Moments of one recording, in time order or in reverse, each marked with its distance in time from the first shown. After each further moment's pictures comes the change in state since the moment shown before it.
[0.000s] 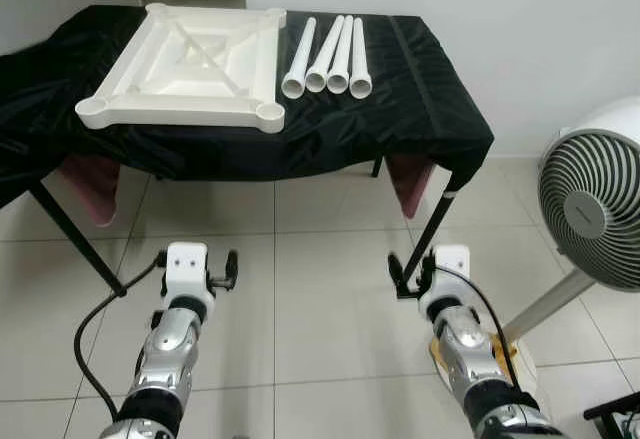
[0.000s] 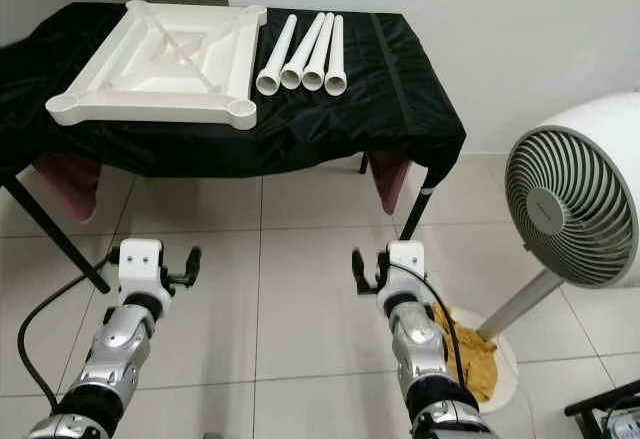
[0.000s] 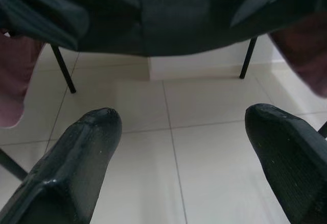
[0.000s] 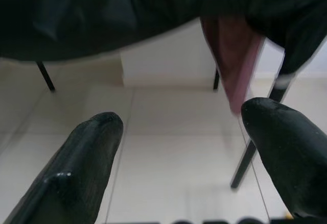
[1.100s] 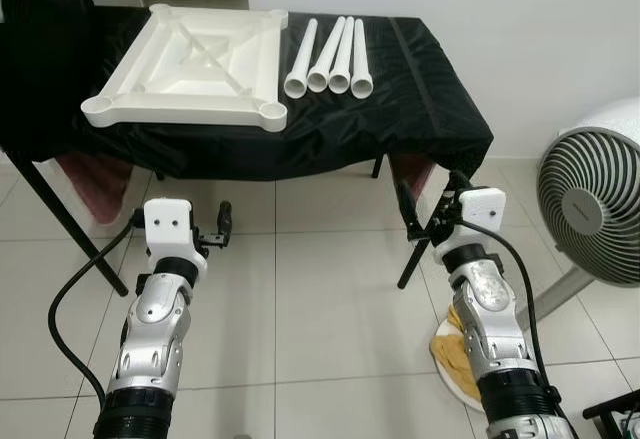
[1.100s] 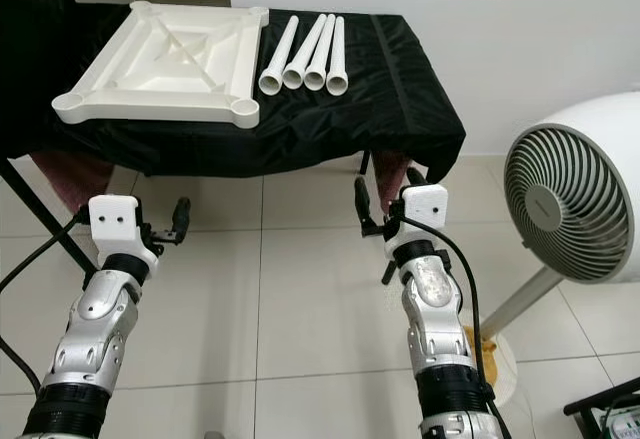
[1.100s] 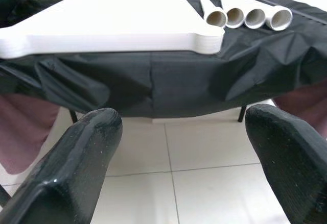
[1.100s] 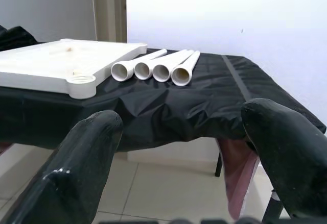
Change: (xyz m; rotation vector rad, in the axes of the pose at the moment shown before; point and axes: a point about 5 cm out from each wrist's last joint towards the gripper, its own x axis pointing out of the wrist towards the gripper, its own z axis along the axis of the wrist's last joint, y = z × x) left arm -0.003 0.005 0.068 -0.019 -0.143 -0.002; right arm 0.002 -0.001 0.086 -0.056 -0.285 0.028
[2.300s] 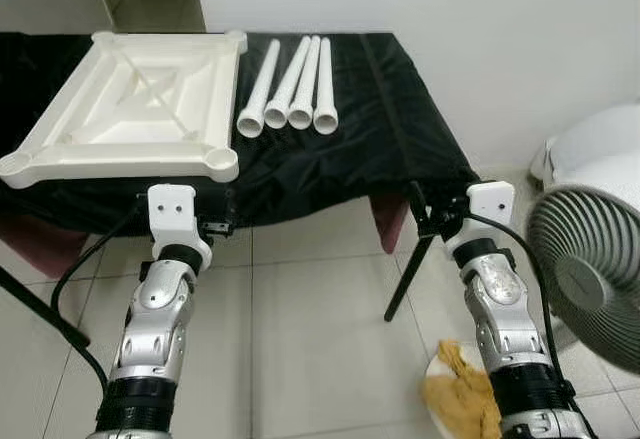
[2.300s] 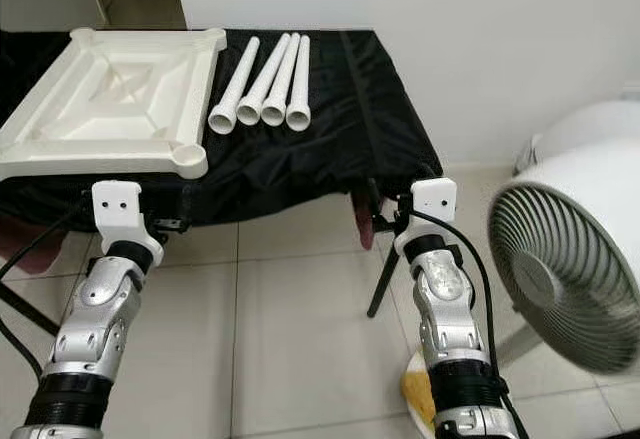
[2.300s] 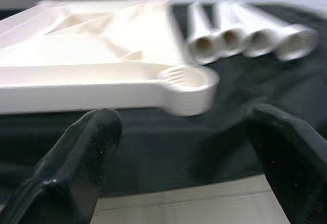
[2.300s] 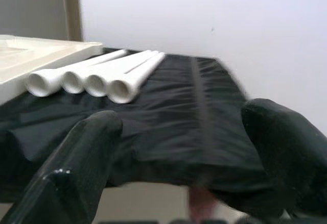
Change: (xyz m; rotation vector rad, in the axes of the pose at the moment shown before) left arm 0.006 0.004 0.013 0.007 -0.007 0.022; right arm 0.006 0.000 0.005 -0.022 0.002 0.025
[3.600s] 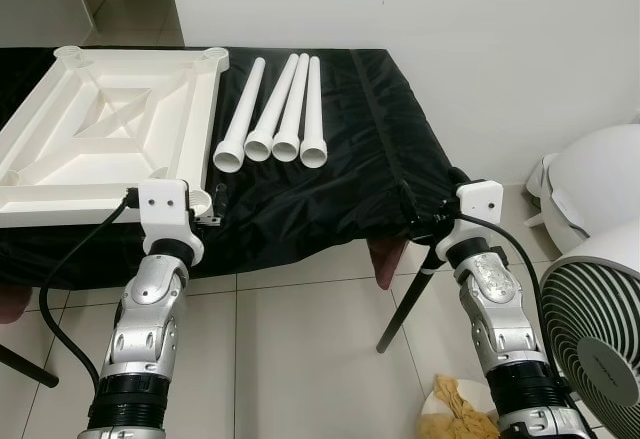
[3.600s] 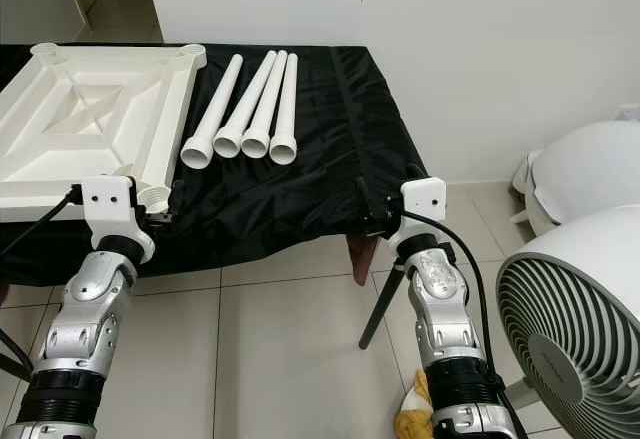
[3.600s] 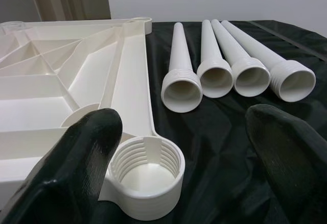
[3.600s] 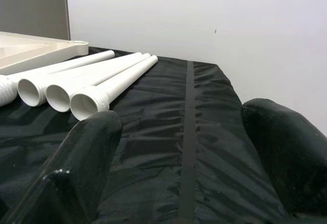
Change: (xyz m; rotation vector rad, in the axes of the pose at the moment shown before) left arm 0.003 0.000 0.007 0.005 -0.018 0.005; right arm 0.000 -0.005 -0.001 -0.031 0.010 0.017
